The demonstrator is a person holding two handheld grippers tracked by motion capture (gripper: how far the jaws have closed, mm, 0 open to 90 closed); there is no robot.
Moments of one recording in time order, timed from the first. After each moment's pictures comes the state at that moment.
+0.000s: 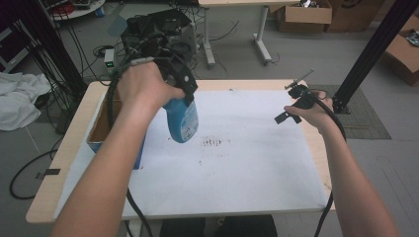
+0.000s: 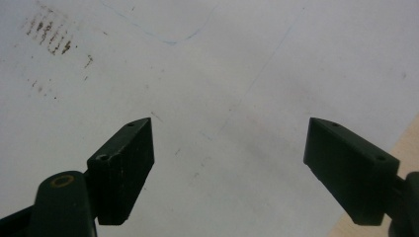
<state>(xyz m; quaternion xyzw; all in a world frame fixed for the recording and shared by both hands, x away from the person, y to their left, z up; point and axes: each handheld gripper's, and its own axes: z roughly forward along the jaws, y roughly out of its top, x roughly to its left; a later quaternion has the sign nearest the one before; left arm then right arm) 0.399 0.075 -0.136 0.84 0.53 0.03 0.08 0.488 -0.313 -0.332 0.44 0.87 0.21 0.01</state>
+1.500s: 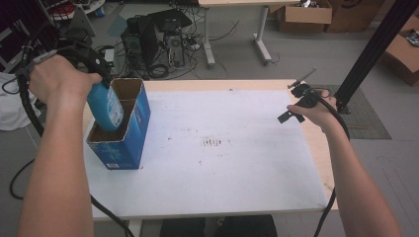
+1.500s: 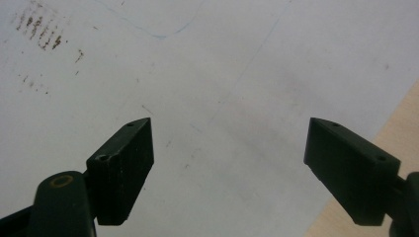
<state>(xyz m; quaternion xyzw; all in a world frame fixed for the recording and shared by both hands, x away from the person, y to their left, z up) 0.405 0.243 -0.134 0.69 0.72 0.10 0.08 0.490 -0.320 -0.328 0.45 0.87 0.20 0.01</state>
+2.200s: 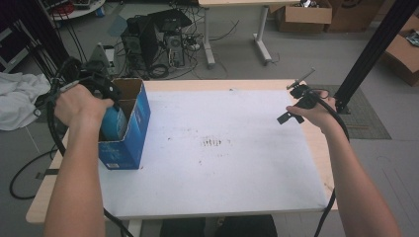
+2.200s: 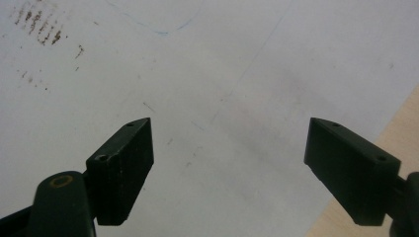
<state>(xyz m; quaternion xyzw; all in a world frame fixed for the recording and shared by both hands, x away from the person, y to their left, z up) 0.419 0.246 -0.219 0.70 0.71 0.07 0.05 0.488 -0.318 -0.329 0.44 0.87 0.20 0.01</state>
